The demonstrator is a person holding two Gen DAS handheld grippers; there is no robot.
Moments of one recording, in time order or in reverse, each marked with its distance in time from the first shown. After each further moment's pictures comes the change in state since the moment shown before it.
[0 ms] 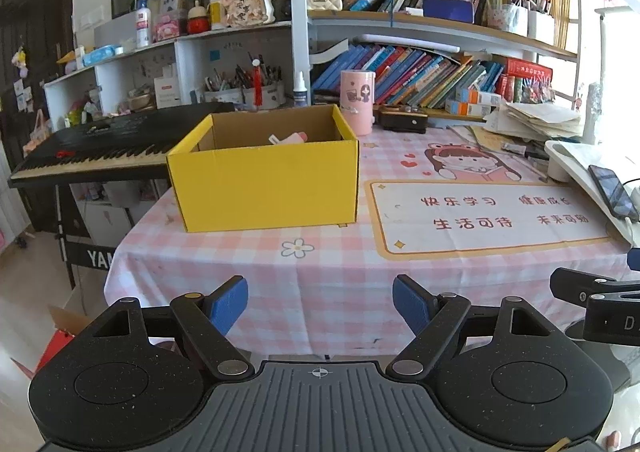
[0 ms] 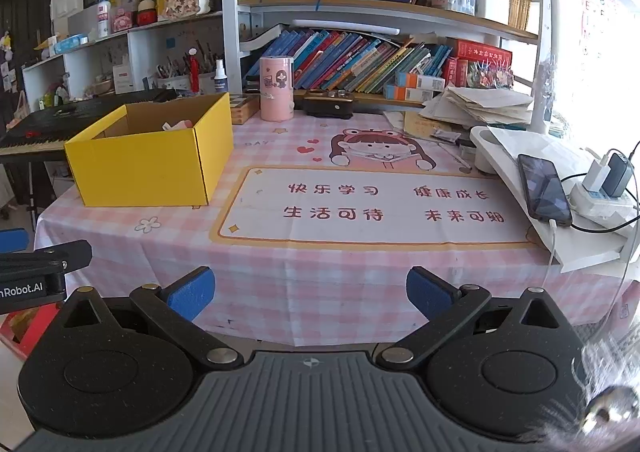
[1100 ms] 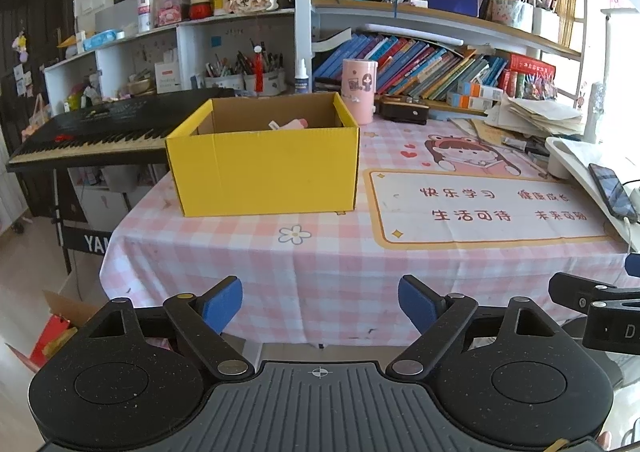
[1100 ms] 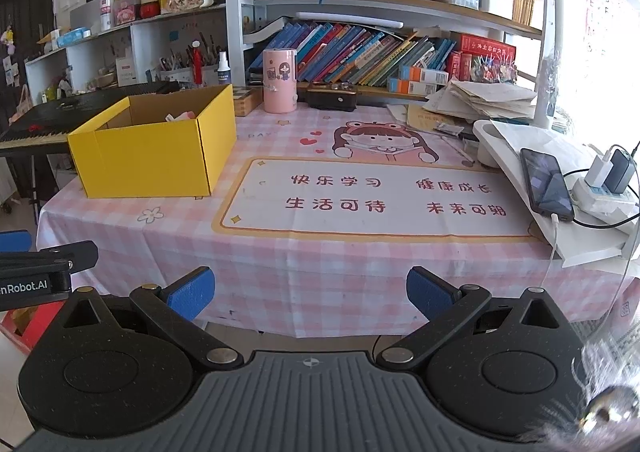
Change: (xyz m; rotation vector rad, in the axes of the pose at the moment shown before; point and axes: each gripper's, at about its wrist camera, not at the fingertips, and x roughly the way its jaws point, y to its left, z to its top) left arm 0.000 0.000 -0.003 -0.029 0.036 -0.003; right arm -0.001 -0.001 -0.001 -0.006 0.023 0.014
